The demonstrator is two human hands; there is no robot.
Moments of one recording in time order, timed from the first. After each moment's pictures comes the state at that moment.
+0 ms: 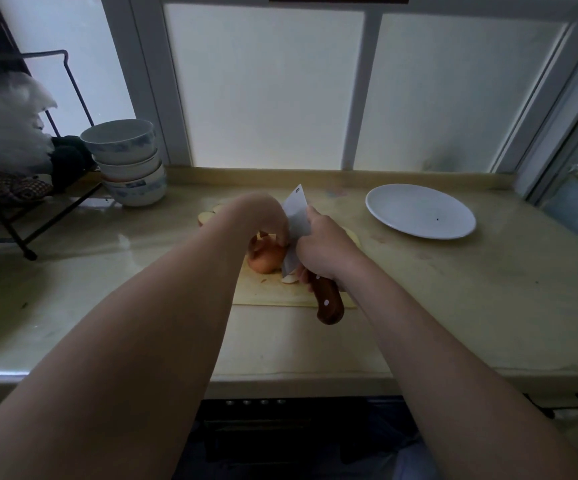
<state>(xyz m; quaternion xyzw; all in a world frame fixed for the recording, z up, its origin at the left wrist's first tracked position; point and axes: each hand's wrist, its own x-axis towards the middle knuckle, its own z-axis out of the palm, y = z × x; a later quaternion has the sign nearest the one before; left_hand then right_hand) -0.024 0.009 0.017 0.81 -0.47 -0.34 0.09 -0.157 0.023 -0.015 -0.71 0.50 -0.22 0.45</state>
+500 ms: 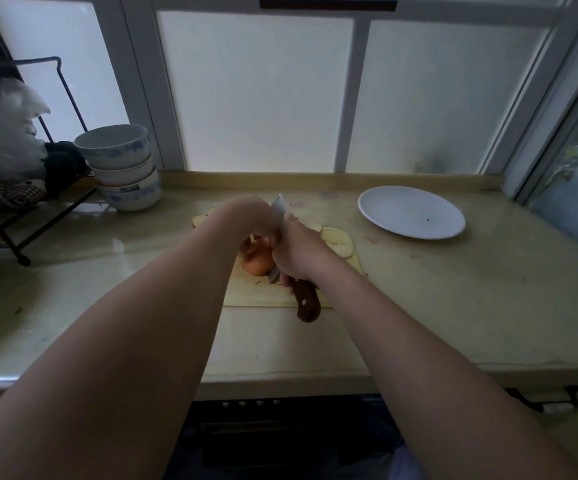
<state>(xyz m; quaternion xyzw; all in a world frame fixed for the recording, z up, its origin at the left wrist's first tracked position) -0.025 0.013 0.017 0.81 -0.48 -0.33 0.11 -0.136 0.026 -0.013 -0.77 0.50 -0.14 0.36</state>
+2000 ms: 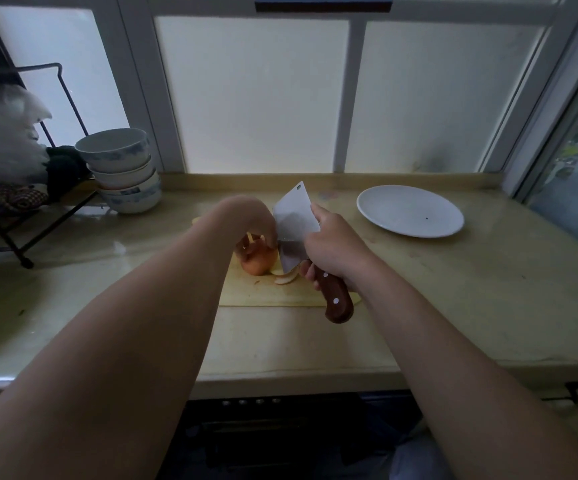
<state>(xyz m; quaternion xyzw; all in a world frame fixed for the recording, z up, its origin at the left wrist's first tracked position) -0.021 0.011 0.018 0.81 -0.46 -0.35 0.08 -0.179 0.032 -0.002 -0.69 0.50 -0.25 0.47</state>
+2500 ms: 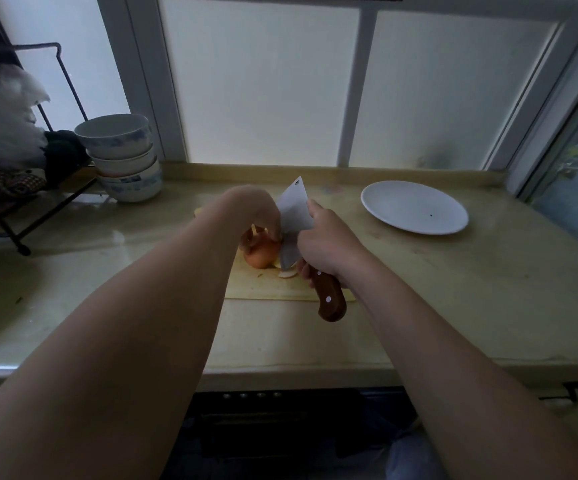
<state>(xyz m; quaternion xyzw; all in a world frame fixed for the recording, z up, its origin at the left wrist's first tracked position) -0.016 0.004 0.013 0.81 -0.46 -0.36 0.07 -0.167 0.042 0.001 -0.70 0.50 -0.23 0.46</state>
